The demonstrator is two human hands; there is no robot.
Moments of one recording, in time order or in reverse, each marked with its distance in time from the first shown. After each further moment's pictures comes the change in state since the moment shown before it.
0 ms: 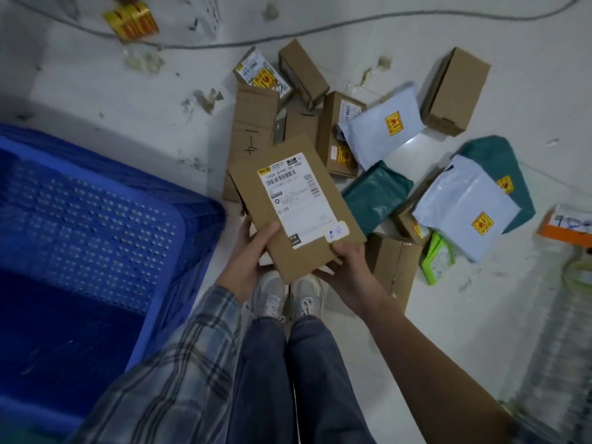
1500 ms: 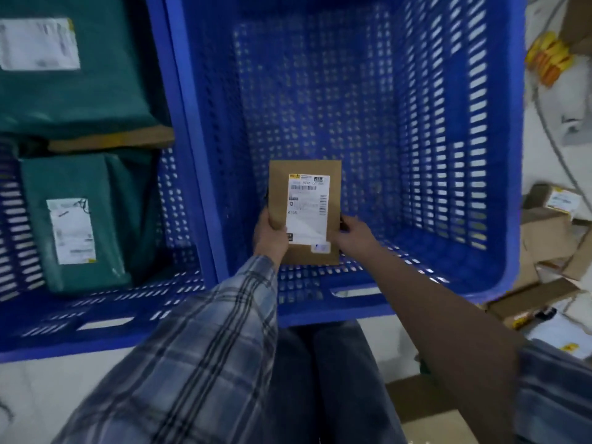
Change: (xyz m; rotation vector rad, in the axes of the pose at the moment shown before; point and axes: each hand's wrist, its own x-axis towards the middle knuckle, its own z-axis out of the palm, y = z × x) left_hand 0.001 -0.130 -0.349 -0.472 0.750 -0.090; right_hand 0.105 0.272 0.303 -1.943 -0.386 0.111
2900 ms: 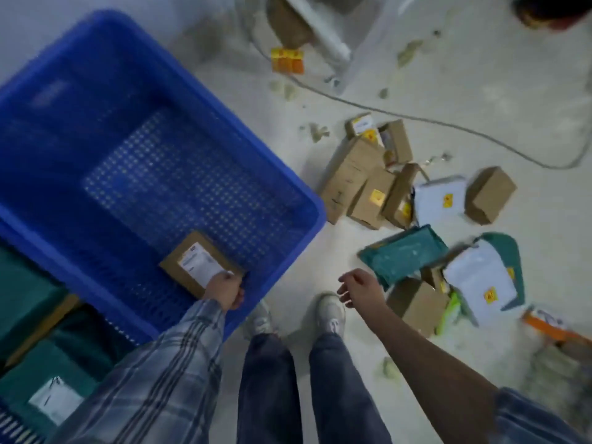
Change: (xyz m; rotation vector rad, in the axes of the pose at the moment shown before) left_hand -0.137 0.059 0.031 0.686 -0.327 -0.060; right_hand -0.229 0.142 -0.050 0.747 0.597 0.224
